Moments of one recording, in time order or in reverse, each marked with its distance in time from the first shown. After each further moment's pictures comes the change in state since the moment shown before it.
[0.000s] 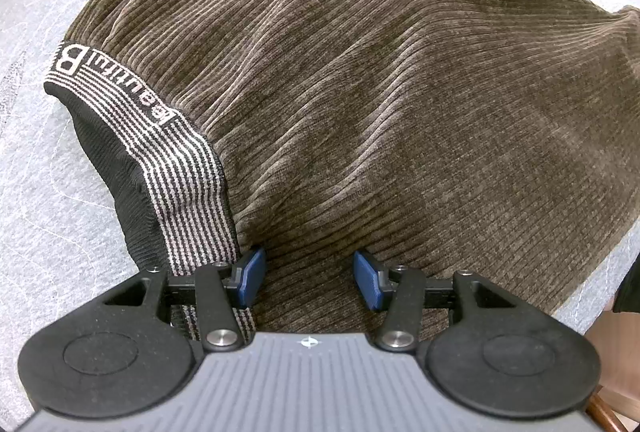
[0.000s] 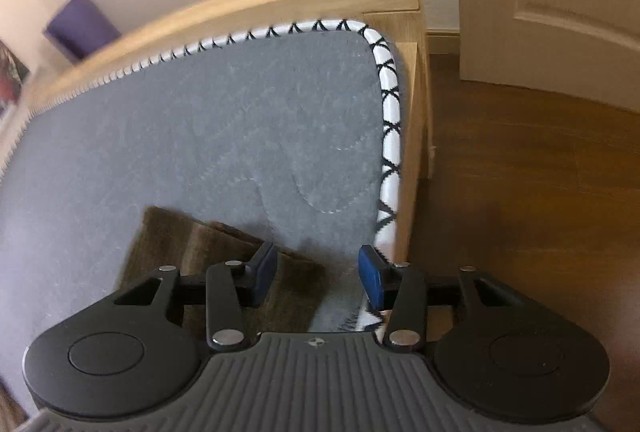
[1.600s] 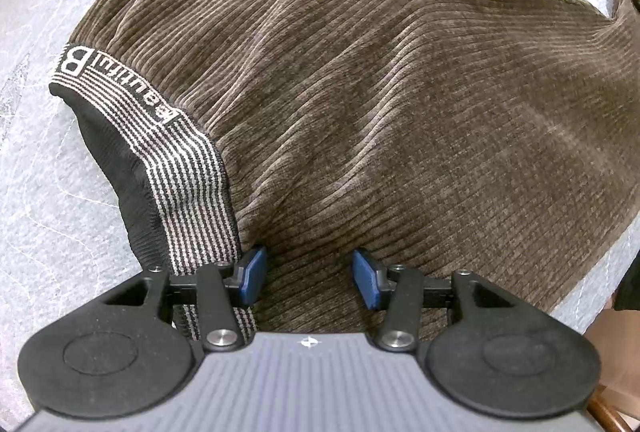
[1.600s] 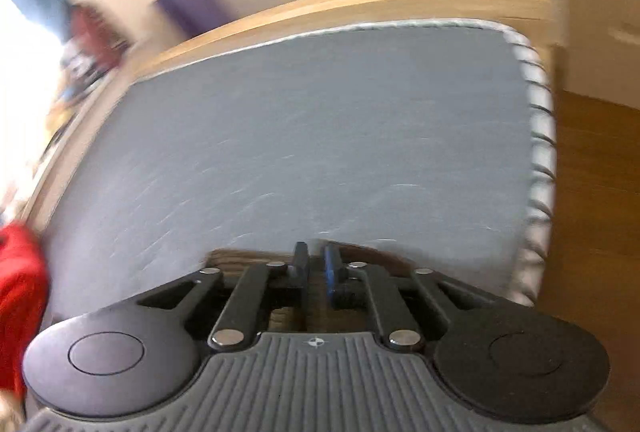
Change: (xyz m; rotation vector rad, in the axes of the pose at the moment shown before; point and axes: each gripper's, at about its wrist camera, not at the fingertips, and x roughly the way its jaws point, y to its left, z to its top) left arm -0.007 -0.004 -0.005 0.005 -0.012 0.003; right arm -0.064 0.082 -0.032 -0.202 -0.118 0.220
